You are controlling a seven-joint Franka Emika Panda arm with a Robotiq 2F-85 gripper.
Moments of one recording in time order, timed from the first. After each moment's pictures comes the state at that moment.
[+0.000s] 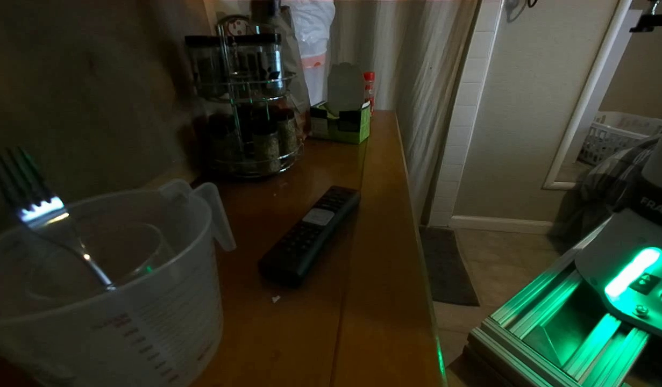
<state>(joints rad) 0.45 -0.44 0.09 -2.40 0.21 2.43 -0.65</state>
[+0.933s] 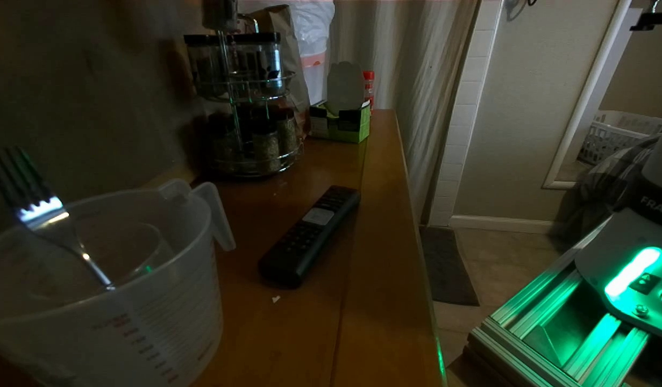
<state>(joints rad) 0.51 -0.32 0.10 -2.30 0.35 2.39 -0.84</state>
